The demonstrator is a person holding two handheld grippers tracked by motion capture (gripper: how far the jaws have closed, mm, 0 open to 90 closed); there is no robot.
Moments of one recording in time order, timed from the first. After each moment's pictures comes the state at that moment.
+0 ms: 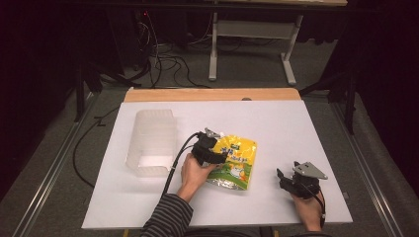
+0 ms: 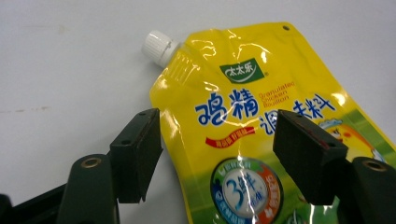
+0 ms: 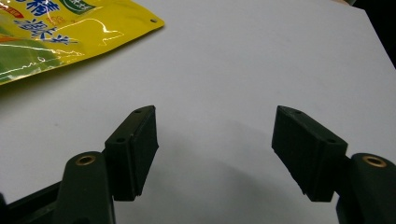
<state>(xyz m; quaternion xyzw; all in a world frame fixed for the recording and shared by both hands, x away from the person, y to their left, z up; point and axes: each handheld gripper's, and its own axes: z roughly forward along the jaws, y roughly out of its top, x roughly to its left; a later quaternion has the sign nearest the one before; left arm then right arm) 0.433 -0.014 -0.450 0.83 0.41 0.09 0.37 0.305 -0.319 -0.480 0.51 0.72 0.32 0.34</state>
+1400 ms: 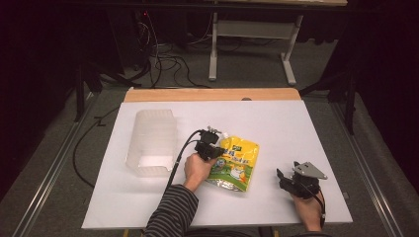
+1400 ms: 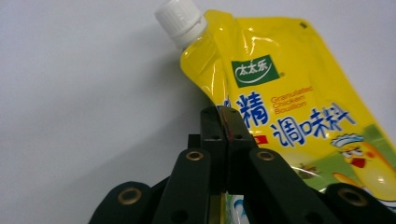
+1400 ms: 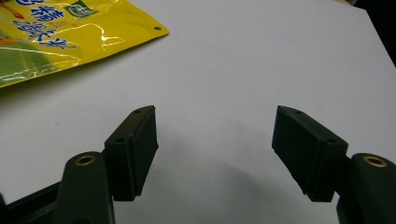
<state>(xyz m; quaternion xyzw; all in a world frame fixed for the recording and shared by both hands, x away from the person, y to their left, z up) 0.453 -0.019 -0.463 0.83 0.42 0.02 0.36 0.305 -0.319 -0.480 0.51 0.72 0.32 0.34</state>
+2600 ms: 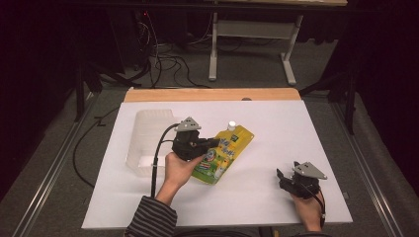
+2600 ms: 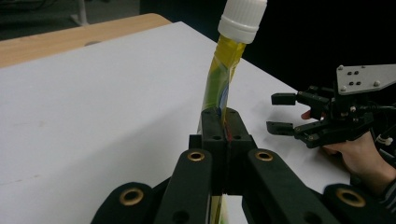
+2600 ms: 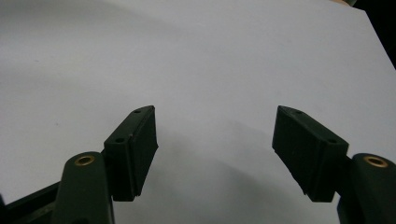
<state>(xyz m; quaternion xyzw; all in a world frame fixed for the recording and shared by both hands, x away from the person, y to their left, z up) 0.392 0.046 -0.359 0.80 0.30 0.04 0.52 0.305 -0.319 -0.480 0.51 0.72 0.32 0.34</state>
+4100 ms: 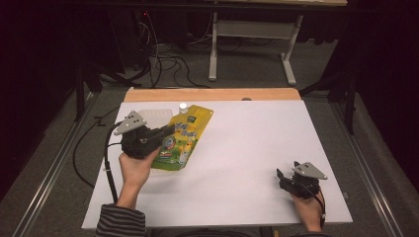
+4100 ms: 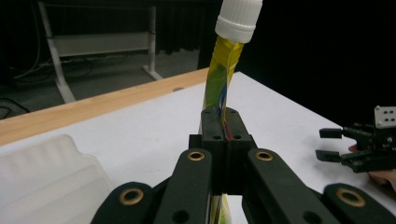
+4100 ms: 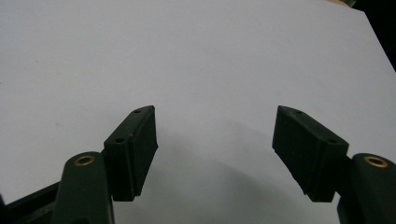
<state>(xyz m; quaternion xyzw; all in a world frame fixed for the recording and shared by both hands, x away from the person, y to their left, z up) 0.372 0.153 -0.320 0.73 0.35 0.16 0.57 0.305 -0.319 -0.480 0.51 0.72 0.32 0.34</state>
